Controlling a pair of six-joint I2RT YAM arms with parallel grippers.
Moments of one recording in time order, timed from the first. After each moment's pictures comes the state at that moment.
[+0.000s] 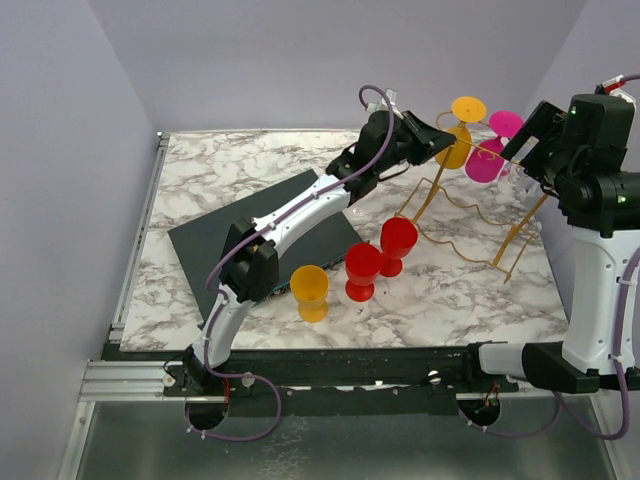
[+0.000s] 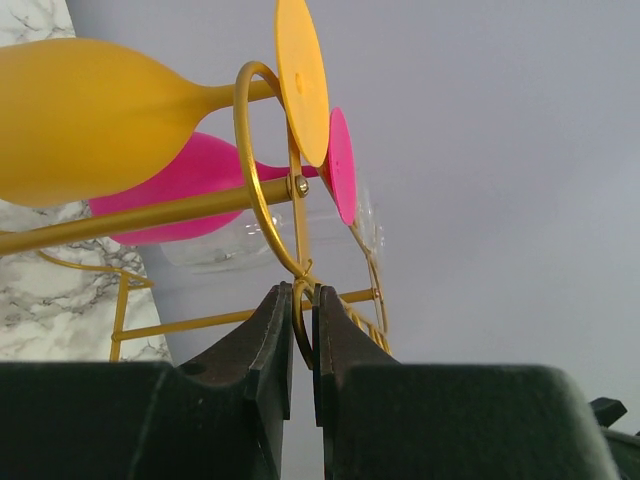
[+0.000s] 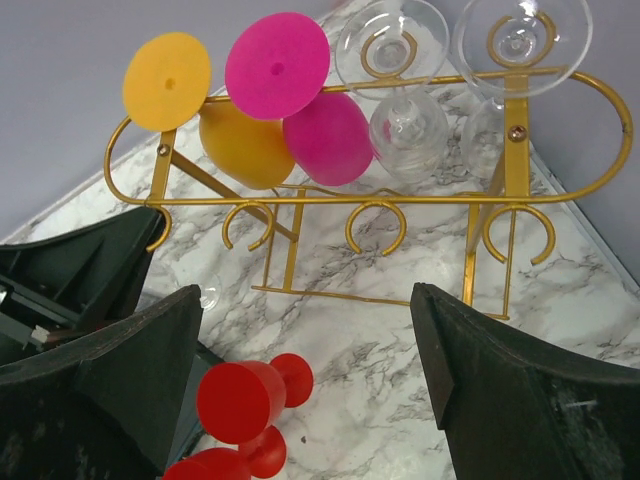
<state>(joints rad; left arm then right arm) -0.81 2.21 2.16 0.05 0.12 -1.30 0.04 1.32 2.03 -1.21 0.33 0.48</state>
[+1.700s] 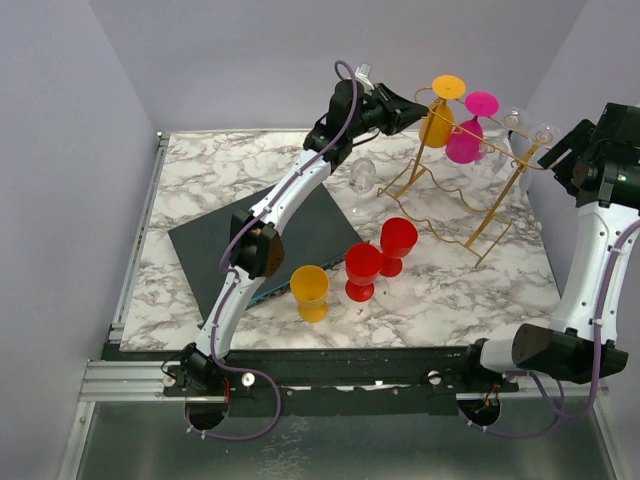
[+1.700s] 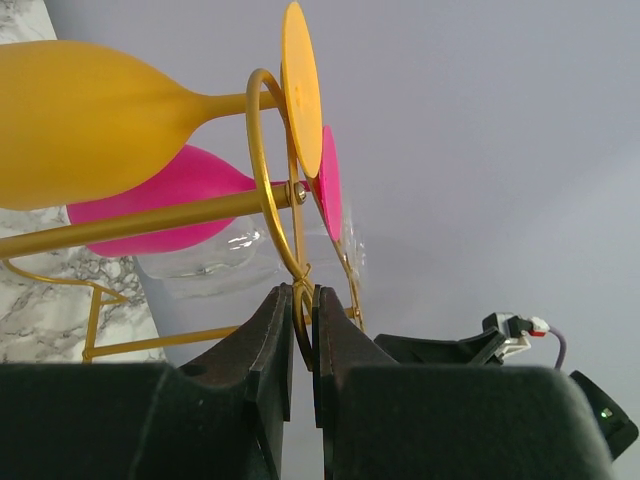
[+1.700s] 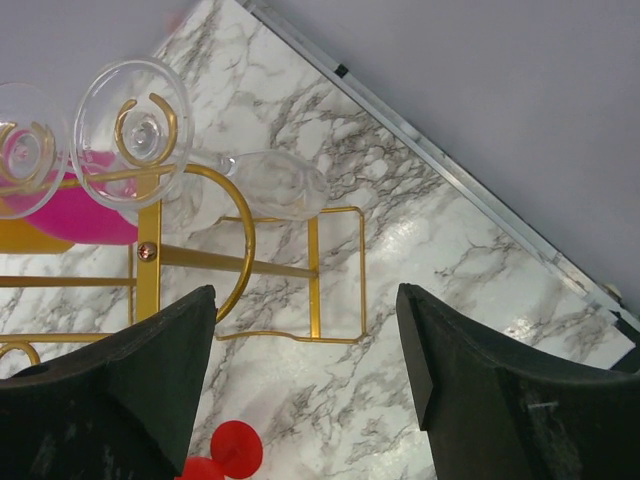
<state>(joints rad) -0.60 2.50 2.63 -0.07 0.41 -1.39 -0.33 1.35 1.81 -1.07 0.24 0.43</state>
